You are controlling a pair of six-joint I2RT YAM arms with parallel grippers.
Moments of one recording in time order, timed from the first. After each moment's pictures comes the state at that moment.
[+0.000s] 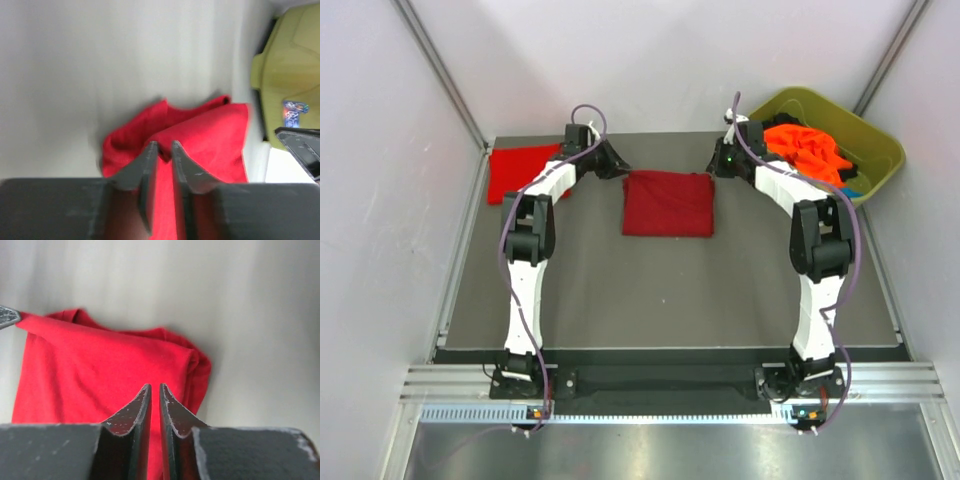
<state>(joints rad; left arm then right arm) -0.16 2.42 1.98 -0.21 0.55 -0.72 0.23 2.08 1.64 -0.20 -0.21 0.28</state>
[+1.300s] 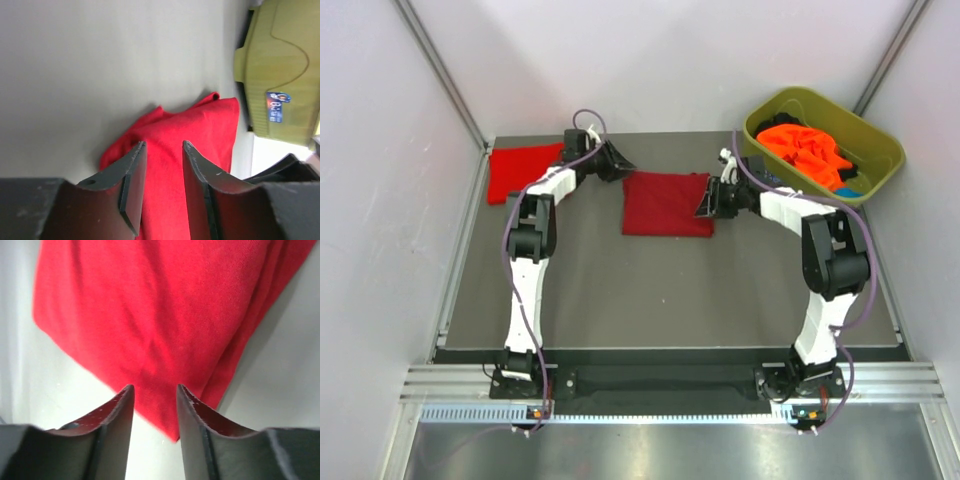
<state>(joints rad) -0.15 2.53 2.01 -0.01 0.70 -0.78 0.25 1.93 1.28 -0.19 -0.48 0.31</state>
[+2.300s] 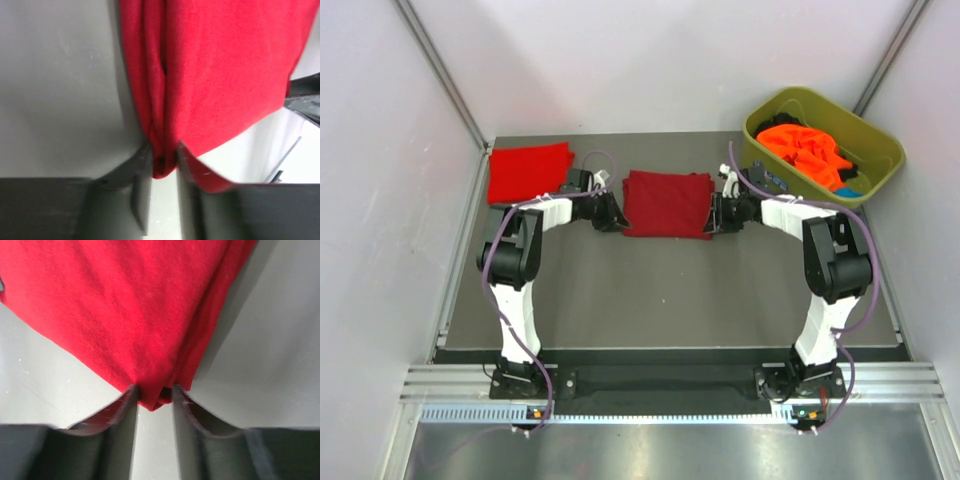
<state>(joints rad) -0.22 2.06 1.30 -0.14 0.61 -0.52 0.25 1.88 1.19 -0.26 -0.42 0.22</state>
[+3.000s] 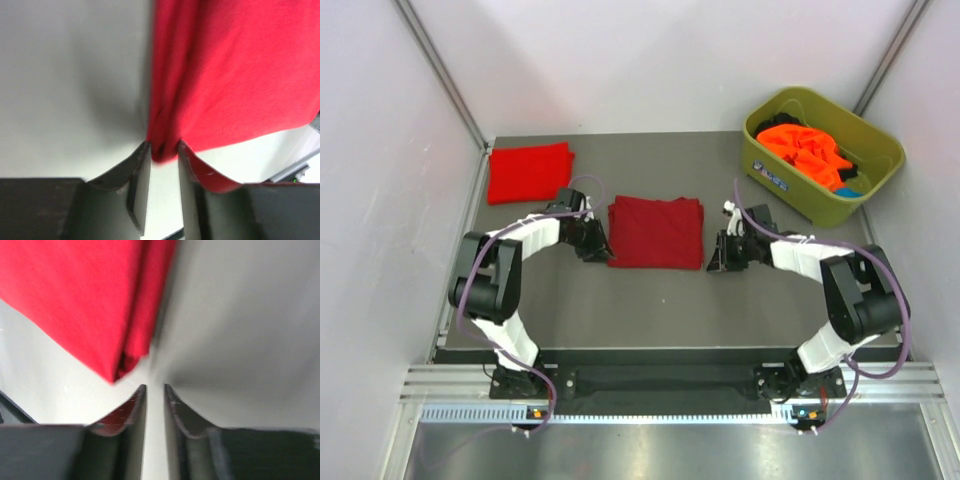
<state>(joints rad) -0.24 1.78 1.02 -0.35 0.44 -0.52 0.31 1.61 0.78 -0.14 -0.43 0.31</state>
